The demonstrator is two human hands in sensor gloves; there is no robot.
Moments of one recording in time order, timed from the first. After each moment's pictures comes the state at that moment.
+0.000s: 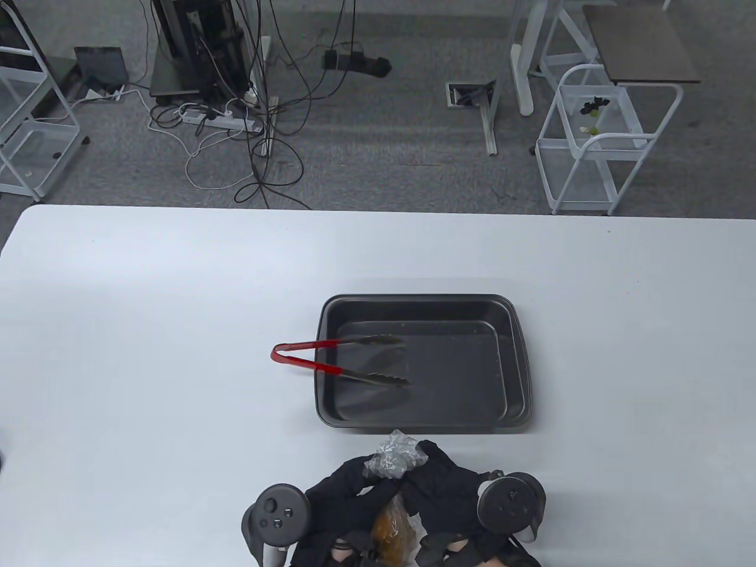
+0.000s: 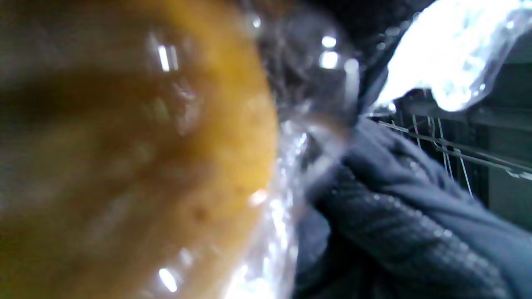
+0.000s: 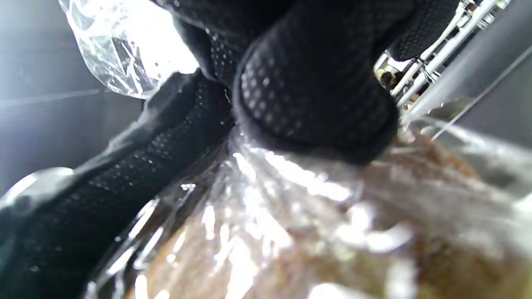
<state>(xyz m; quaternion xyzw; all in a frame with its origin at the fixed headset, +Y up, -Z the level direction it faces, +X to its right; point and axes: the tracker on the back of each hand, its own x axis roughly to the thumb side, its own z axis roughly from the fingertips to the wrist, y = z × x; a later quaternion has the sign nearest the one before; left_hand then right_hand) -0.117 -0.749 -0.136 0.06 -0.08 0.54 0.84 0.109 -0.735 -0.158 0.26 -0.09 0.83 0.48</state>
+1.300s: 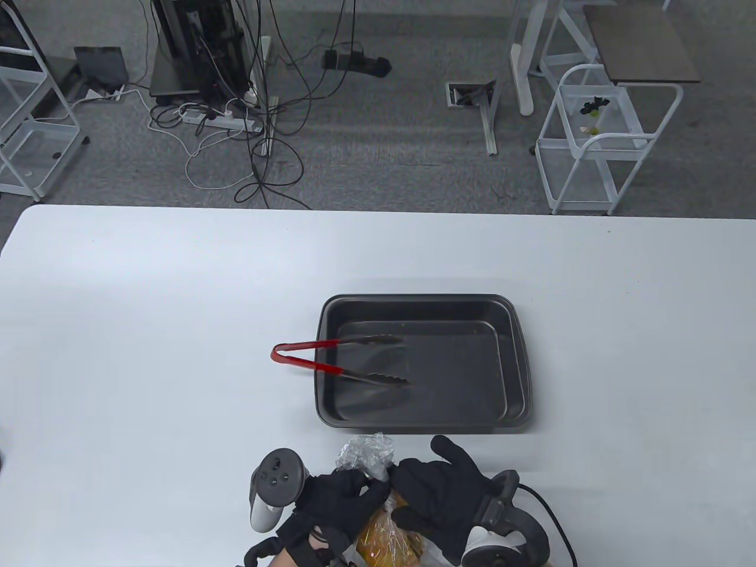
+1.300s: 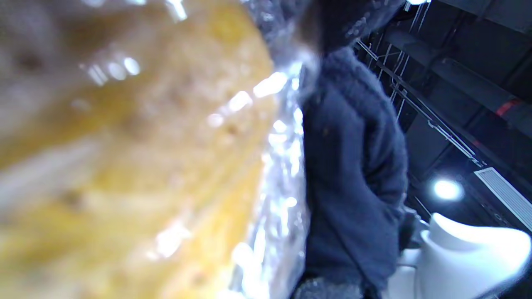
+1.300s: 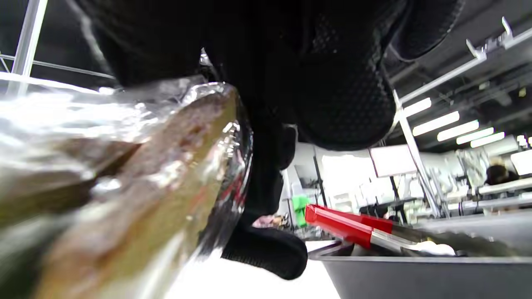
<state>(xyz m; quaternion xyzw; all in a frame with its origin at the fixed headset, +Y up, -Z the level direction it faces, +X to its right) -0.118 -0.765 -0.166 -0.14 -0.25 0.62 0.73 0.101 -0.709 -0.128 0.41 -0.24 0.85 0.24</state>
